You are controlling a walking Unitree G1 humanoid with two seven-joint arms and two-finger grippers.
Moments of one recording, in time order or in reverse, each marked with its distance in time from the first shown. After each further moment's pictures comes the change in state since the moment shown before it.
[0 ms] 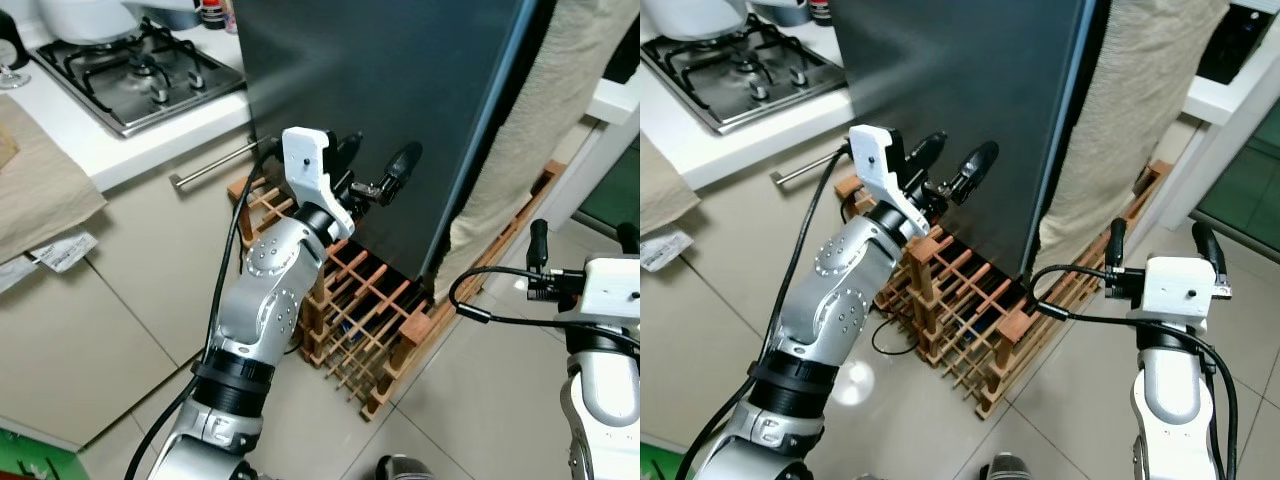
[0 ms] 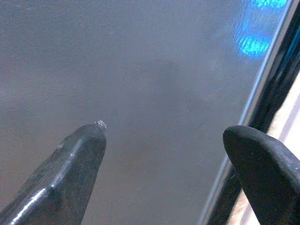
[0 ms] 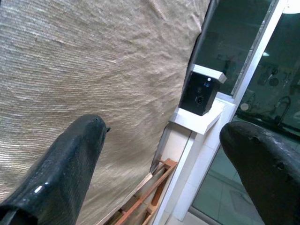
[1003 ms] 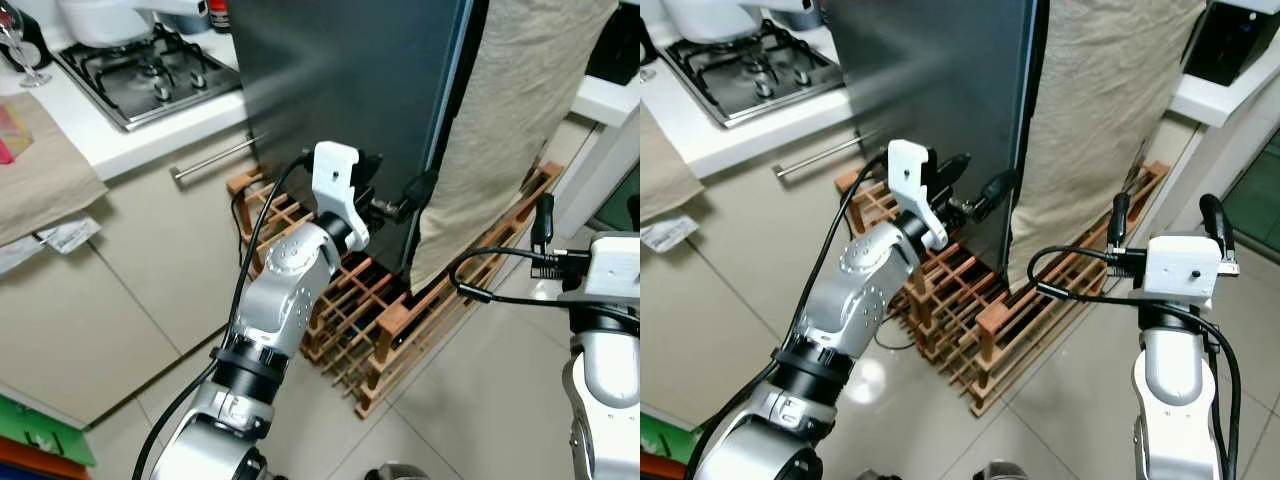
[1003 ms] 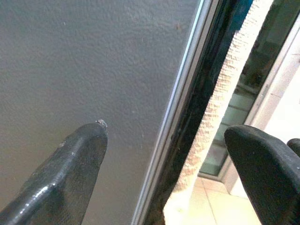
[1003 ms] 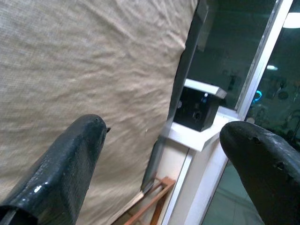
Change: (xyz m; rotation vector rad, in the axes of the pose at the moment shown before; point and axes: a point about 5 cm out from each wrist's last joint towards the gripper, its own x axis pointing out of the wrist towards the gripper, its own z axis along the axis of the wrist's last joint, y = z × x) left arm 0.016 -0.005 -0.021 -0.067 0.108 -0.104; right arm 0.013 0.000 0.013 -0.007 -0.067 0.000
